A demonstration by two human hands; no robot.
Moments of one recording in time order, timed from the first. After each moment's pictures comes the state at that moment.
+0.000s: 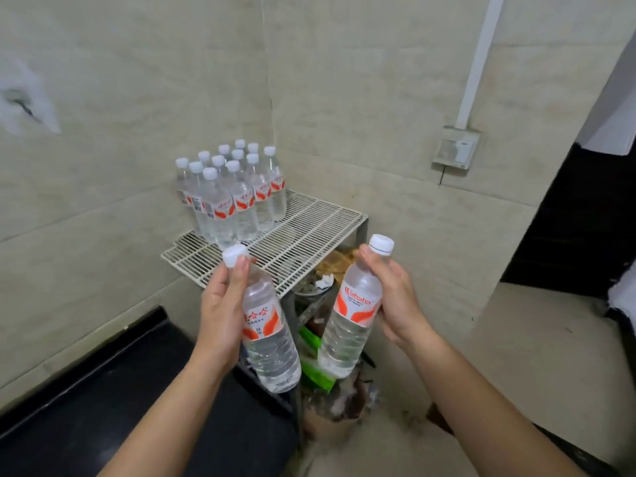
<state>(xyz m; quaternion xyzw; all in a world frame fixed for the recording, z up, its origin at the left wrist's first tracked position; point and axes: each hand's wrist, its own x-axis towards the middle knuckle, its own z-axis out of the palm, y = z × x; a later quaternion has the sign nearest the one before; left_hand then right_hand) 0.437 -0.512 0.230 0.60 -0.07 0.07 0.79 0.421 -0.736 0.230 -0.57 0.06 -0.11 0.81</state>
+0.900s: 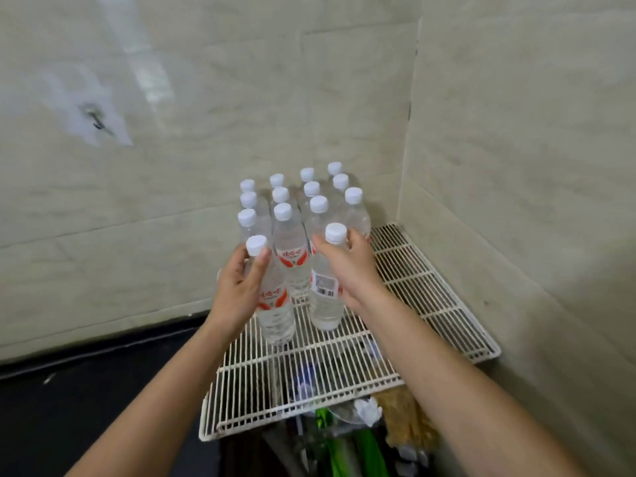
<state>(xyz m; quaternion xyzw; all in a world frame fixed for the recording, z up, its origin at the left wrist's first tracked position) 0.720 -0.562 0.230 0.73 0.15 0.27 0.62 0.831 -0.703 0.240 -0.64 -0.10 0.18 0.74</state>
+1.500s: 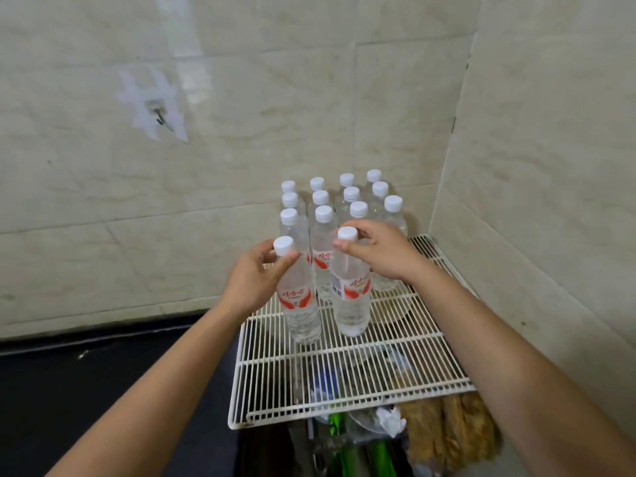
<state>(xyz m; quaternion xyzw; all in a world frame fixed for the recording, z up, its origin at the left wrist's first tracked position) 0.703 -0.523 0.245 0.83 0.20 0.24 0.47 0.861 -0.706 0.274 -0.81 -0.40 0.10 0.41</state>
